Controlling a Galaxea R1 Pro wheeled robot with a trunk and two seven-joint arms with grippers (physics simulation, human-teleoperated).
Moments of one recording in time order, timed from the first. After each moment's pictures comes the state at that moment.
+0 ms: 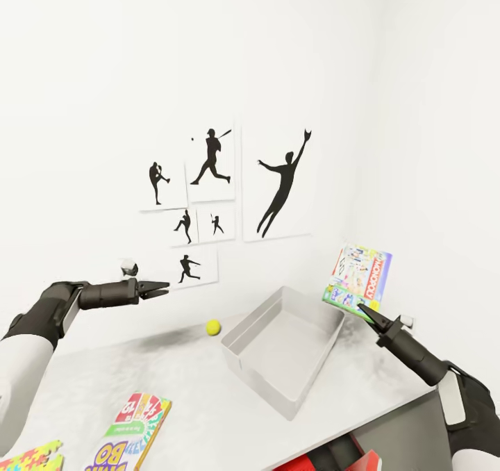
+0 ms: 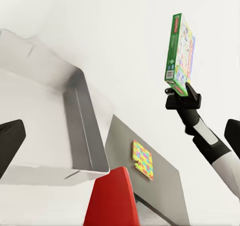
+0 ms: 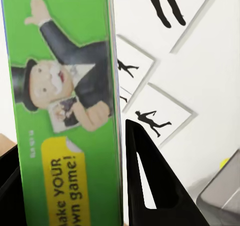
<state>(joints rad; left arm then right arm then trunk) -0.94 0.34 0.14 -0.58 -0.03 0.79 -1.55 -0.49 -0.10 -0.67 -0.97 -0.33 0.81 1.24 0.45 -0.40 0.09</state>
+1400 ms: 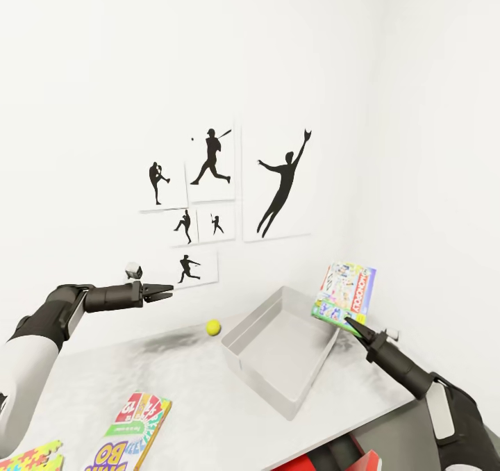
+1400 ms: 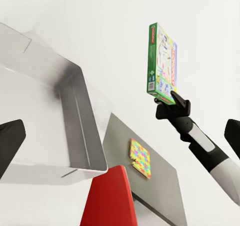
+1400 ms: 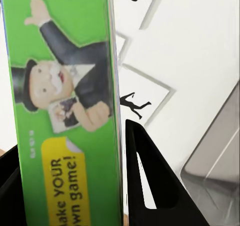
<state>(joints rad) -0.94 0.32 0.13 -0.55 -0.04 0.77 -1.55 -0.44 -0.05 -0.66 -0.98 -0.33 0.83 1.14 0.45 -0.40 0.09</state>
